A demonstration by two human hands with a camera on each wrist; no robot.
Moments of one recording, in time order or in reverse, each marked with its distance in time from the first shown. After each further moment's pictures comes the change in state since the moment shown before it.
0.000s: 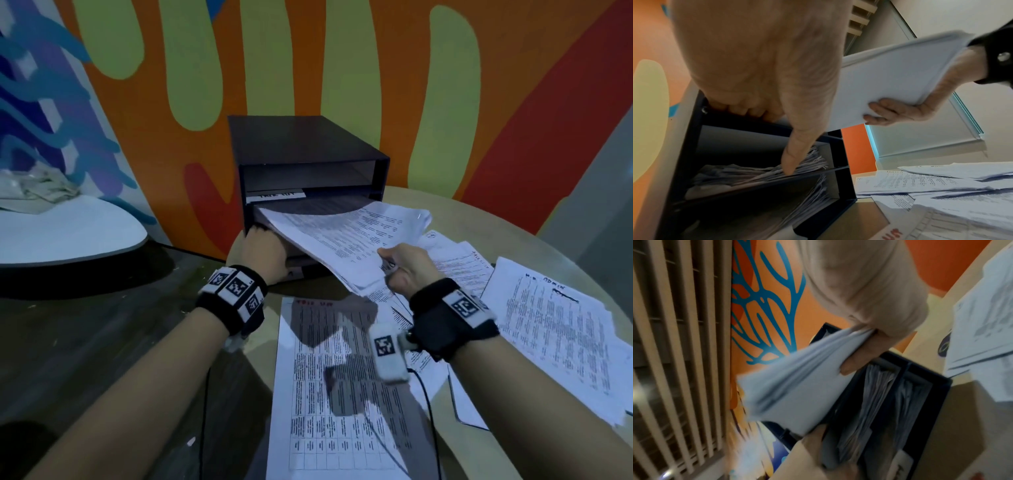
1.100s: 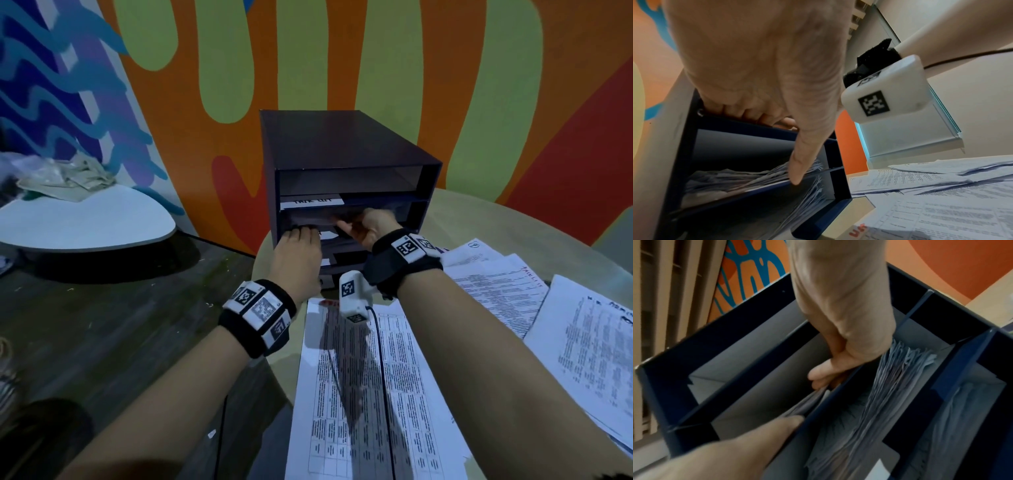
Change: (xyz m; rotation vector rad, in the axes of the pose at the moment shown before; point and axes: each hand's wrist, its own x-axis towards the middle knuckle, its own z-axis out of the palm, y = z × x) left_hand -0.013 -0.002 -0.008 -0.067 0.175 0.046; right_hand 0.071 -0.011 0.143 0.290 -0.221 0.088
